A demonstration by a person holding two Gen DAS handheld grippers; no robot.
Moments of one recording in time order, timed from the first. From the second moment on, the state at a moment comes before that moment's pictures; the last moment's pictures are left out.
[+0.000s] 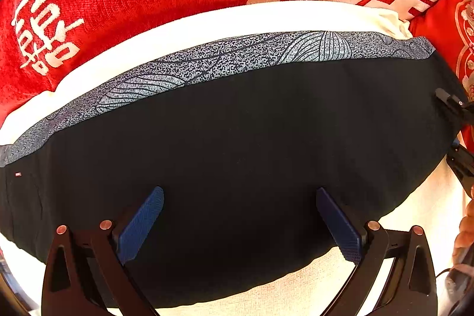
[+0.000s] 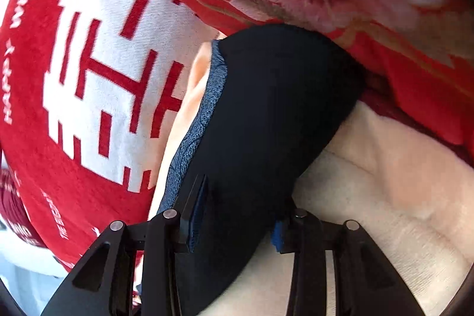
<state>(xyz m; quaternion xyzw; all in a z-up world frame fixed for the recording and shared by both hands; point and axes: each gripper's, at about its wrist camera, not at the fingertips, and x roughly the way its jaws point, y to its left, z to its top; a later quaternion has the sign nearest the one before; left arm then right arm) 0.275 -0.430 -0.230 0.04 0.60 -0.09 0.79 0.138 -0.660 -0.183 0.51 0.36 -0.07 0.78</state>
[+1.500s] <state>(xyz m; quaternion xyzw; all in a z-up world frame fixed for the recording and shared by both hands) 0.233 -0.140 -0.223 -0.10 0.56 -0.02 0.82 0.169 -0.270 -0.164 -0.17 0.52 0.03 0.84</state>
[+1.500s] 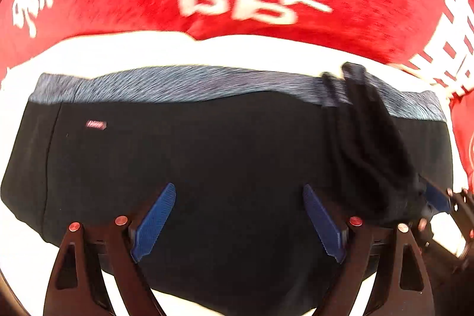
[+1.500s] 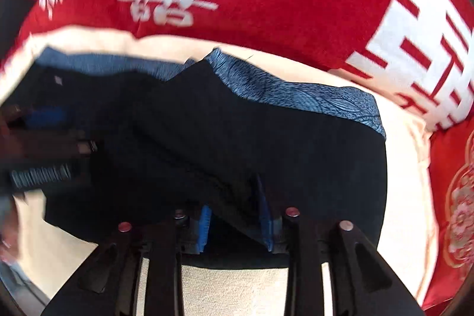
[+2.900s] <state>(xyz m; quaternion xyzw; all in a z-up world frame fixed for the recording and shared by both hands) 0.268 -0.212 -0.203 -0.18 0.63 -0.22 0.72 0.147 -0.415 -0.213 0.59 0.48 0.08 0.65</state>
